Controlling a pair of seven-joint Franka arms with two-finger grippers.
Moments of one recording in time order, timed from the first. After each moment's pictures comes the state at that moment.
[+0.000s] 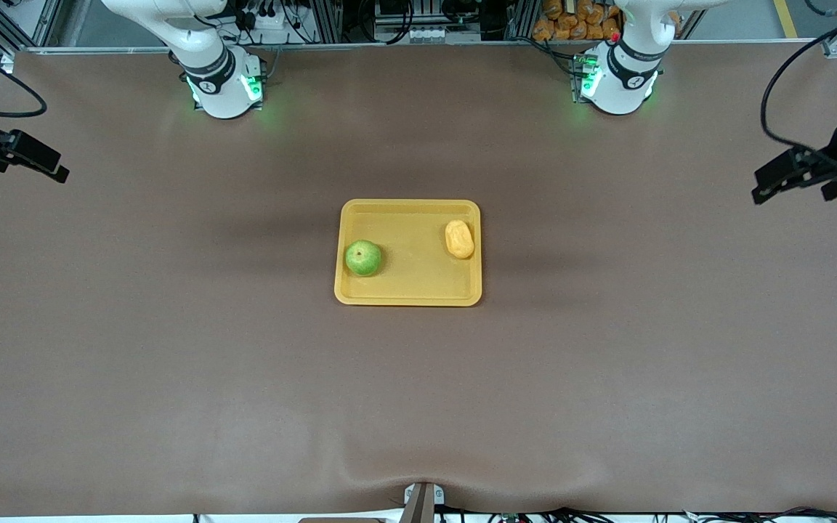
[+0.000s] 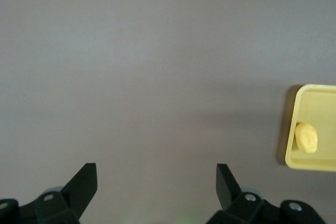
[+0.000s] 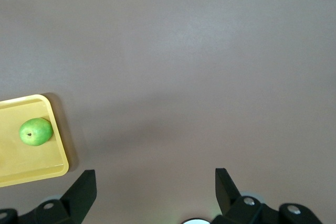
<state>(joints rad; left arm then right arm) 0.02 0.01 -0.08 -1.48 0.05 1.53 -0.09 0.00 -0.08 -0.04 -1.62 0.02 1.49 0.18</state>
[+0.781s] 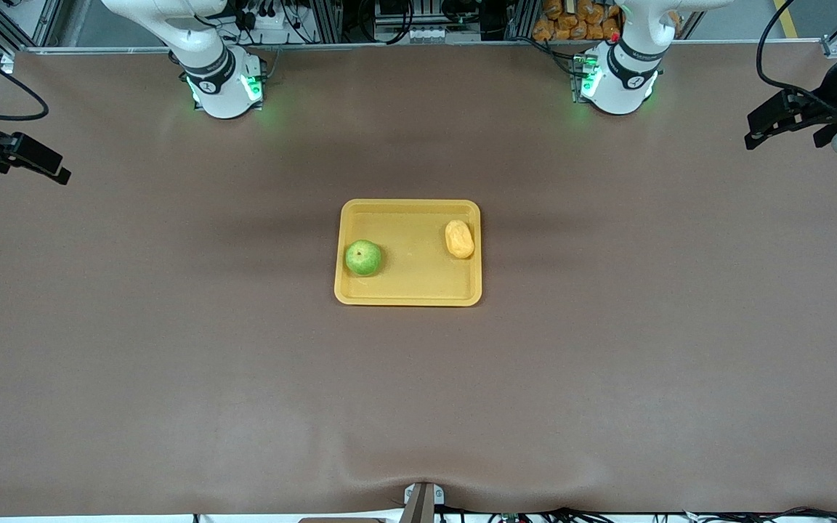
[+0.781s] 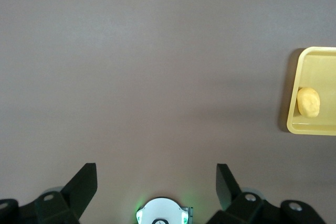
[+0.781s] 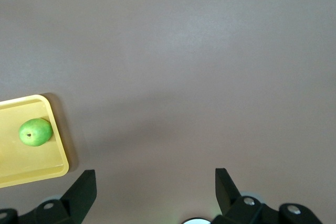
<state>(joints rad) -0.03 -0.12 -0.05 -1.60 0.05 1.45 -0.08 0.00 -0.08 -0.04 -1.62 0.02 1.49 0.18</state>
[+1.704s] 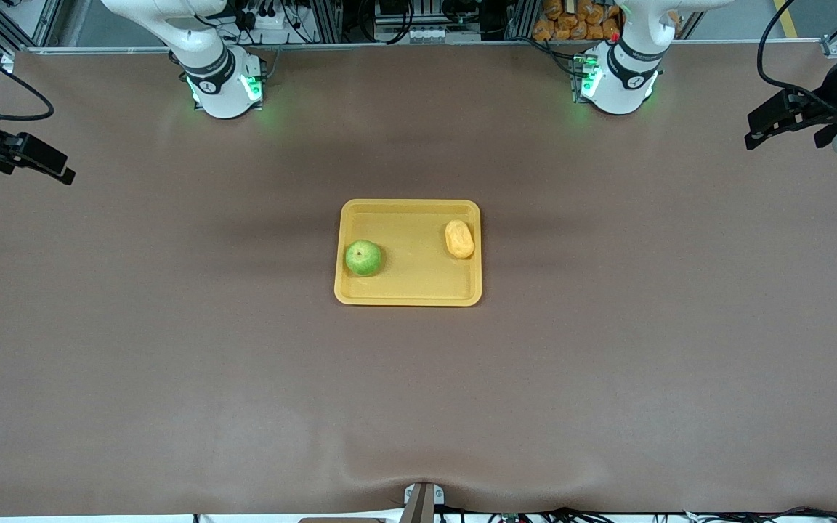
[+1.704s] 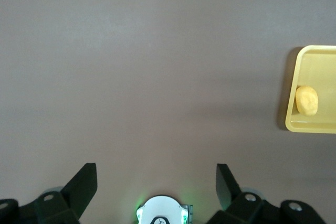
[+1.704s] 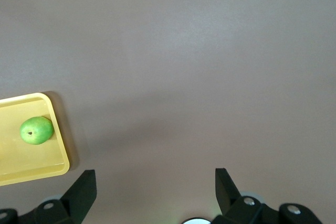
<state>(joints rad) -0.03 -0.11 -0.05 -1.57 0.05 1.43 -0.08 0.01 -0.07 -0.03 -1.62 0.02 1.49 0.18</state>
